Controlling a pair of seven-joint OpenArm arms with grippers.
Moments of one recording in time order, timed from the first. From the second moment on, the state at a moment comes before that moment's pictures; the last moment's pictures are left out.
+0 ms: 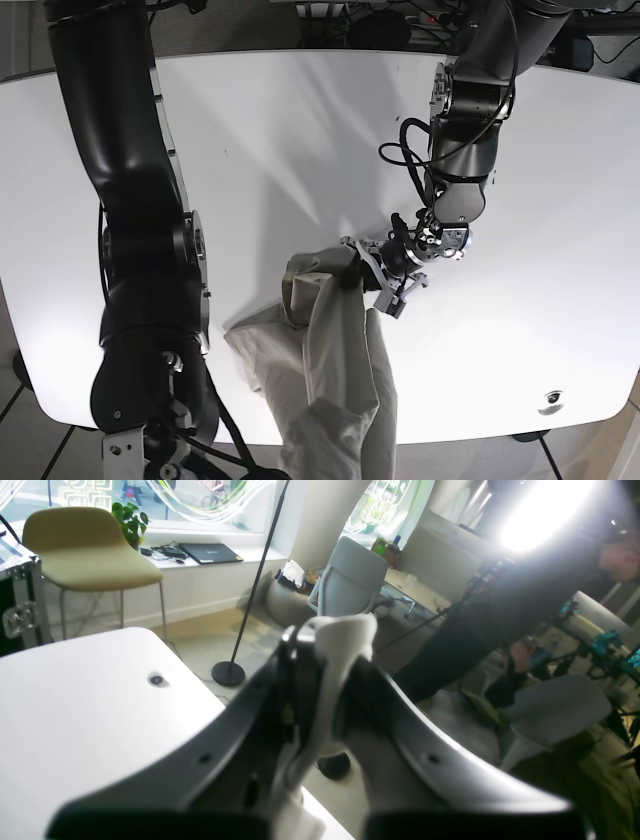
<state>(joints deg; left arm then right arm) -30.5 -1.1 4.3 34.4 -2.6 -36.2 6.3 72.2 -2.6 -8.7 84.1 16.8 23.9 -53.2</state>
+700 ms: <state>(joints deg) -35.0 -11.1 -15.9 64.0 -0.8 -39.7 30.8 69.8 7.4 -4.3 61.4 15.4 22.9 -39.1</state>
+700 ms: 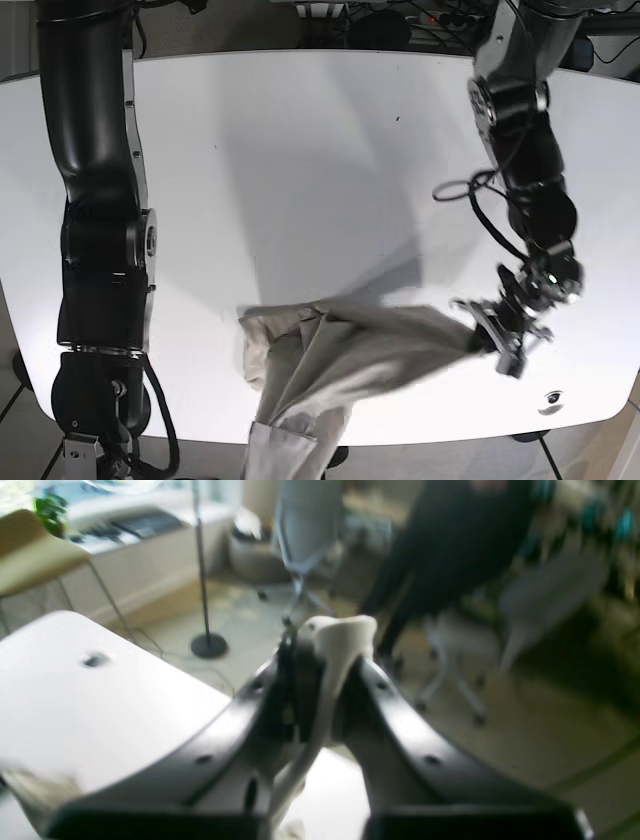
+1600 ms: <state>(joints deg) -35.1 -27.6 -19.6 72.3 -12.4 -40.7 35.7 37.4 7.4 8.5 91.5 16.3 22.9 -50.8</state>
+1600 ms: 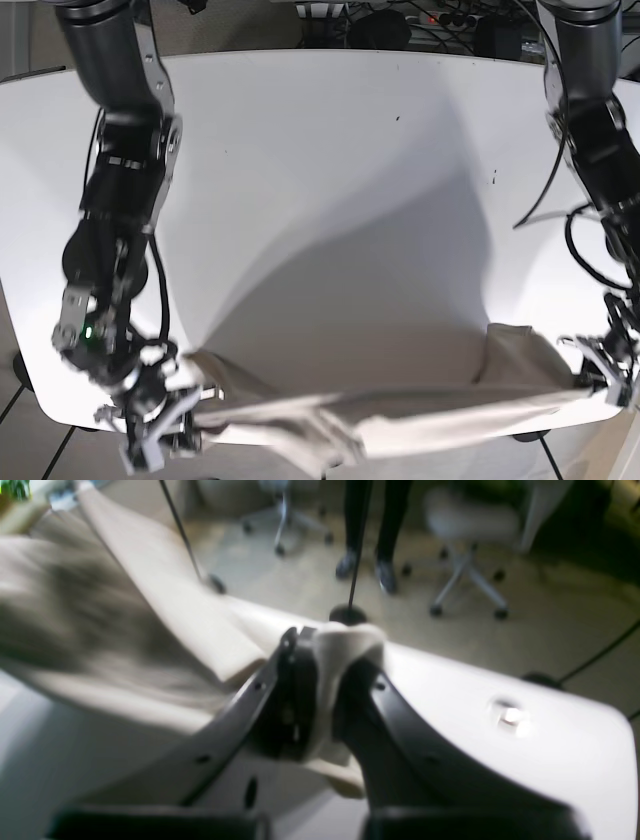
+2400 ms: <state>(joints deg) 17.4 -18.1 -39.2 100.6 -18.6 -40.9 34.9 -19.5 3.3 27.3 112.7 27.4 23.4 -49.5</state>
